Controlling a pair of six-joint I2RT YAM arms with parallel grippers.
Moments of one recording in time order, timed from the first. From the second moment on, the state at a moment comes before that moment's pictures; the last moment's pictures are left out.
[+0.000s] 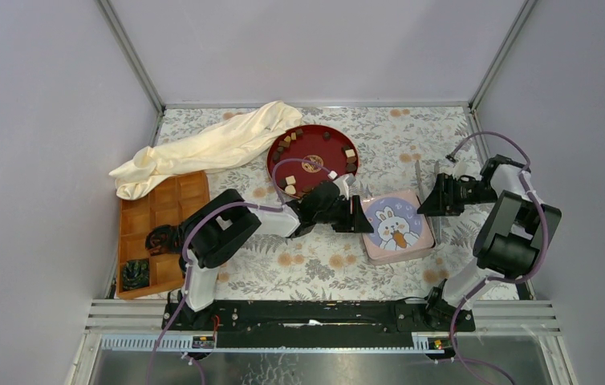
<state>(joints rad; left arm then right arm) -0.88 1.98 1.02 0.45 0.38 -0.89 -0.44 1.70 1.11 -1.10 -0.89 -0.57</state>
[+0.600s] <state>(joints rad) -0.88 1.99 1.06 0.39 0.39 -0.86 -0.44 1.69 1.09 -1.04 -0.75 -0.62</state>
